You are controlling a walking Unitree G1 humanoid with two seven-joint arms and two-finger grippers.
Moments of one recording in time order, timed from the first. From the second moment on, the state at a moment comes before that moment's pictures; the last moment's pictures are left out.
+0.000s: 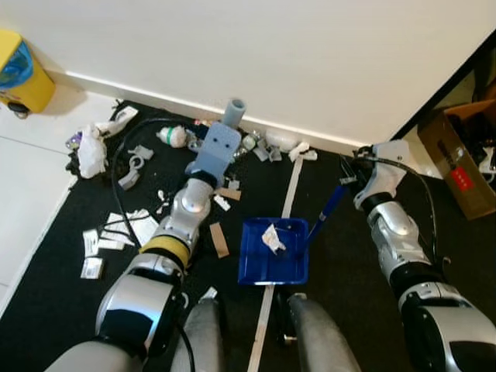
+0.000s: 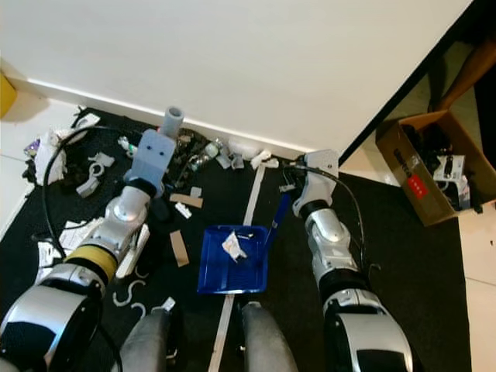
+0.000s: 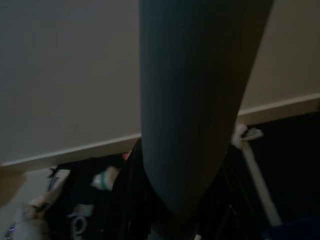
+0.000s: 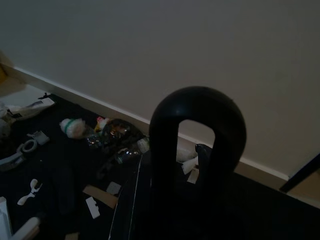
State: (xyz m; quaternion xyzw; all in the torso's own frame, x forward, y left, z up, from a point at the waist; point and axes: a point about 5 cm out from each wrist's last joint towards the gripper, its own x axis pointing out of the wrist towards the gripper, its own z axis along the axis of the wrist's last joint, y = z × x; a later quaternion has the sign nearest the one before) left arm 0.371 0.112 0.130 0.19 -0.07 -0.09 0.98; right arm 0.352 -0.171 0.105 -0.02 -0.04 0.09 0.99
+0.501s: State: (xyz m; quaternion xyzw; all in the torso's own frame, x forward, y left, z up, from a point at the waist) left arm 0.370 0.050 0.140 0.03 -0.06 -0.11 0.99; right arm 0.350 -0.175 0.106 -0.02 -0.05 0.09 0.99
